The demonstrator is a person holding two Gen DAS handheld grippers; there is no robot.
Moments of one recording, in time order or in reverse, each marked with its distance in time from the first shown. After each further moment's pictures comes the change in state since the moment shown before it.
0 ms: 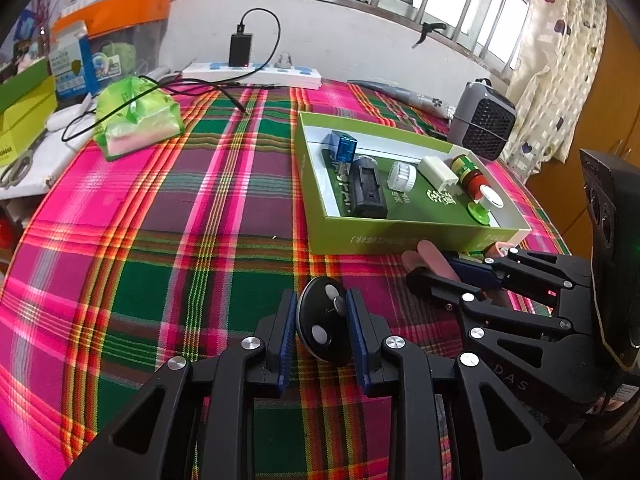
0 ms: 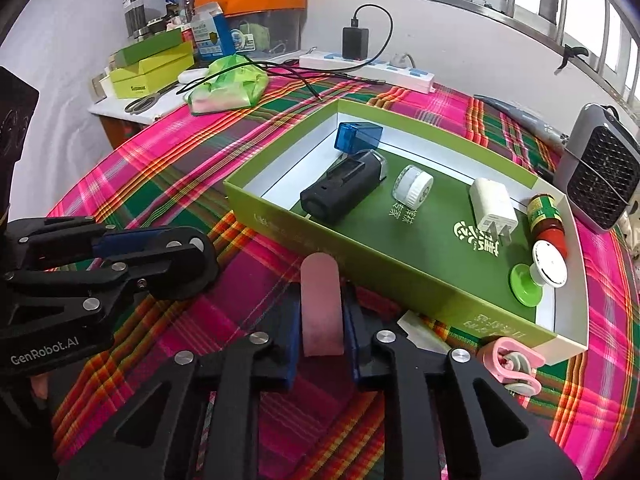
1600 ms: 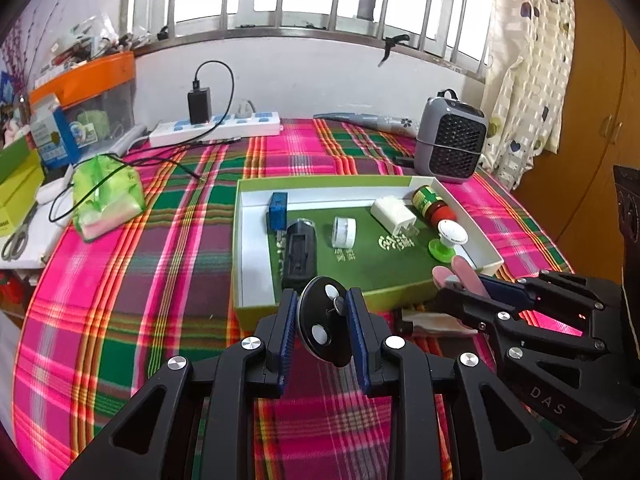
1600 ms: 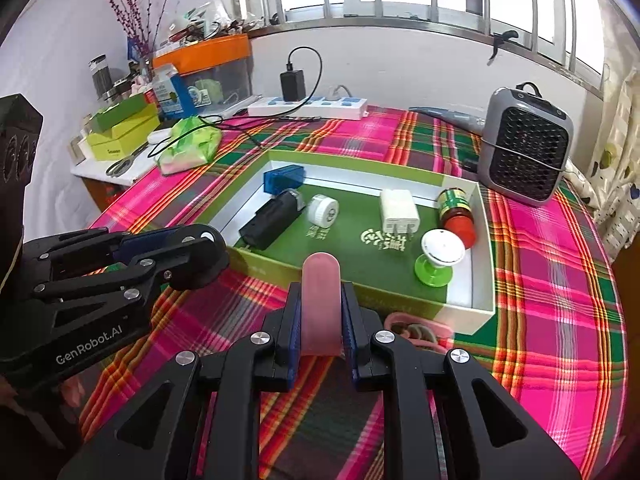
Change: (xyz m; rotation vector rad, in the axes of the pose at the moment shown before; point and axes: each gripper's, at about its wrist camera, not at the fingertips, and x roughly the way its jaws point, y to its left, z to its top) left arm -0.006 -0.064 0.034 0.125 -0.096 0.042; right arm -0.059 -0.052 -0.008 0.173 -0.120 -0.048
